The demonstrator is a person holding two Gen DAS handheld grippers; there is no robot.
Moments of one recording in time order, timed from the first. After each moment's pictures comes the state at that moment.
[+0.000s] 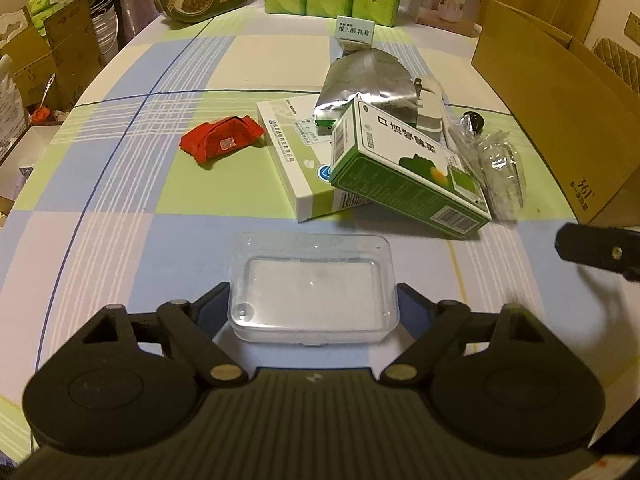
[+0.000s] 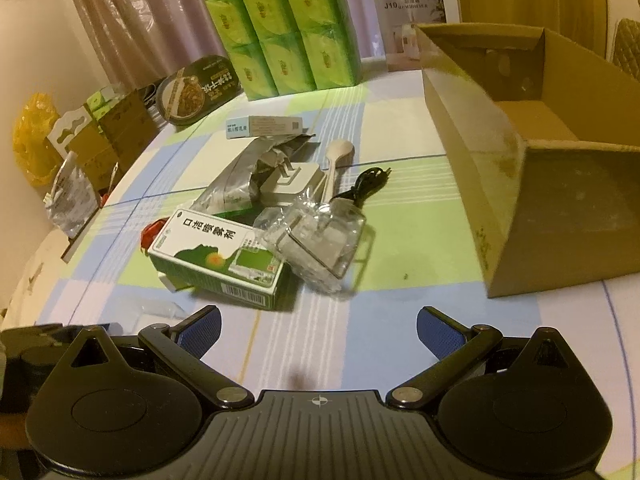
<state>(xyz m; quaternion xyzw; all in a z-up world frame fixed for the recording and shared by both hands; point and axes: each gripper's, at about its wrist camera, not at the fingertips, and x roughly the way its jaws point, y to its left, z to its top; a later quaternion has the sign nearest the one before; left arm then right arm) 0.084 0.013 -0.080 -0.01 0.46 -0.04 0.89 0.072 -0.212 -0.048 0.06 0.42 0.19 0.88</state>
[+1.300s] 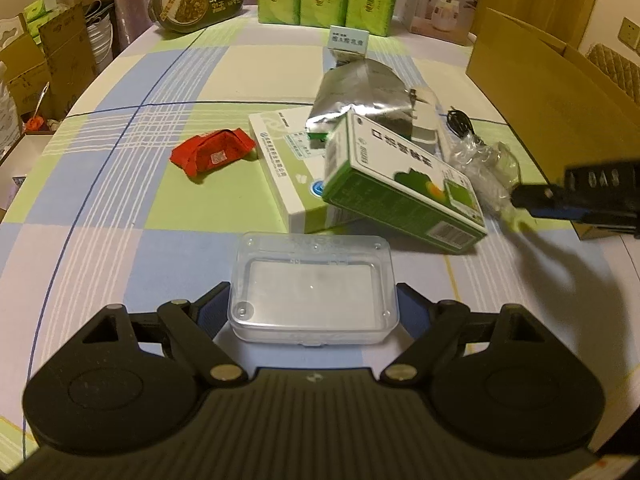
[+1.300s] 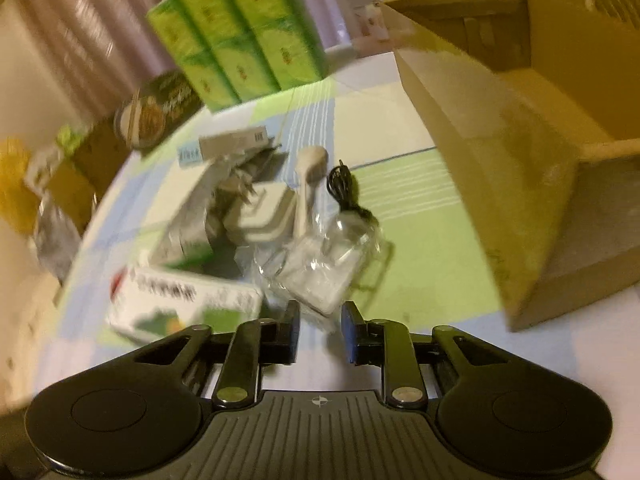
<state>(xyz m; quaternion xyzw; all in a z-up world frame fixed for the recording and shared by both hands) 0.088 0.011 -0.082 -0.01 0.45 -0.05 0.89 0.122 -0.221 -0.066 0.10 0.45 0.15 0.87</state>
